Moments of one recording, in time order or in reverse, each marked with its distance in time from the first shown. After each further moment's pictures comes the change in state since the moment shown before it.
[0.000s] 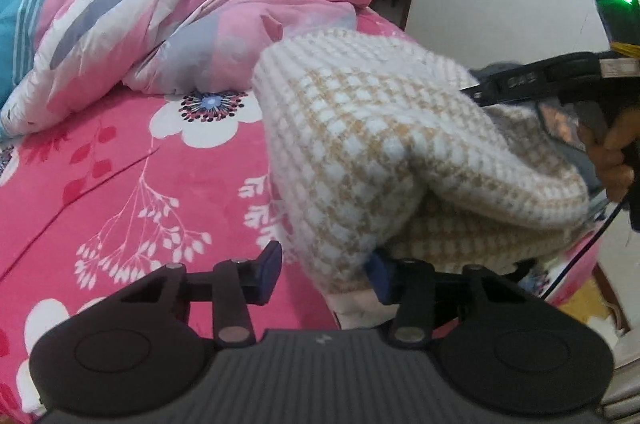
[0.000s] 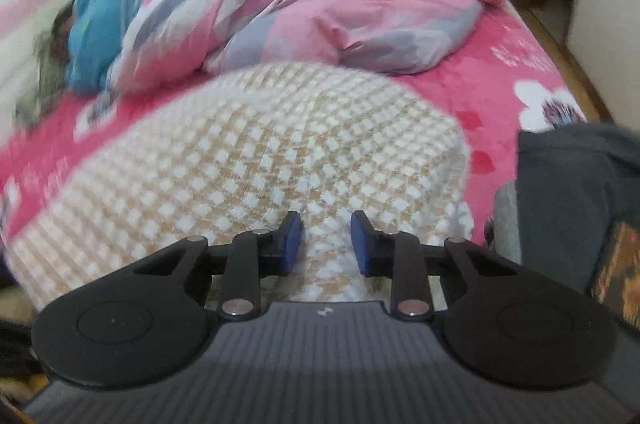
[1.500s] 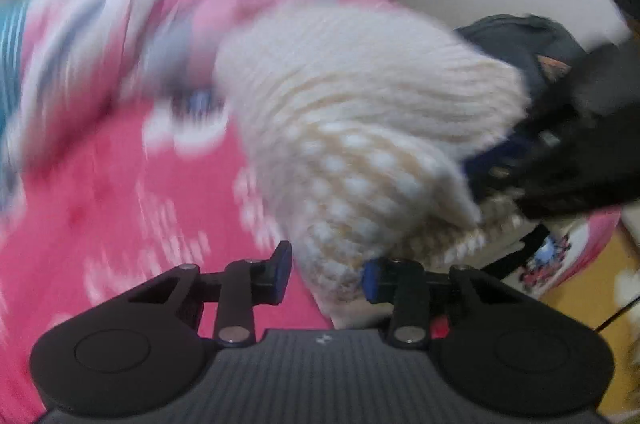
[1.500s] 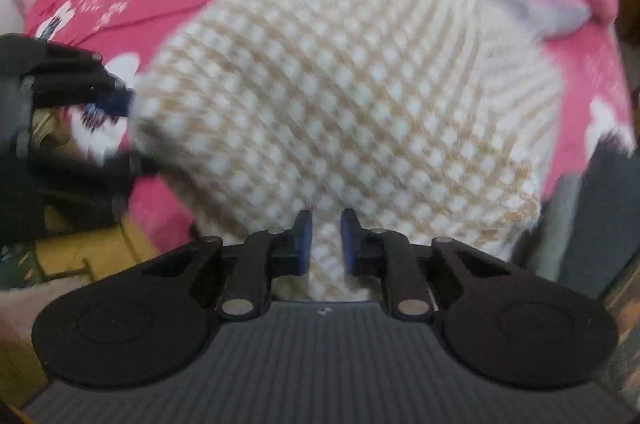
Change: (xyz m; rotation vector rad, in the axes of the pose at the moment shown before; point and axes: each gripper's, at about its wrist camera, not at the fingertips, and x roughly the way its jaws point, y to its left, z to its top) left arm 0.038 -0.028 -0.013 0.071 0.082 0.049; right arm 0.000 0.067 -0.061 -0.450 0.345 0.084
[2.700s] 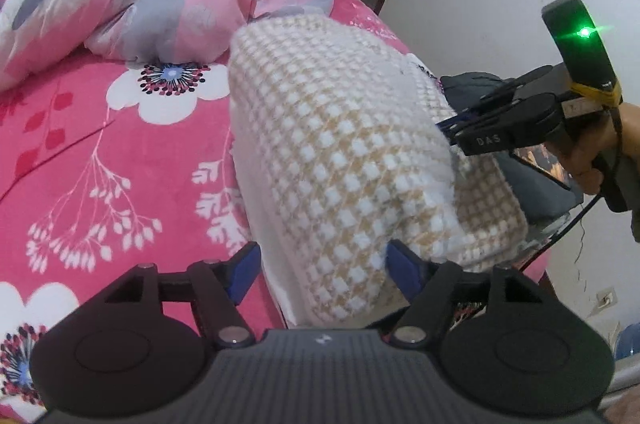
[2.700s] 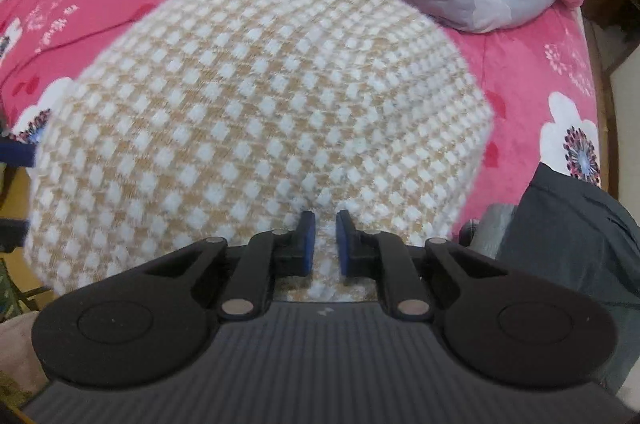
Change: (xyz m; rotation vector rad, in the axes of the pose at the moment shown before) left arm -0.010 0.046 0.044 -0.154 0.039 -0.239; right arm 0.014 -0.071 0.064 0.029 0.032 -0.102
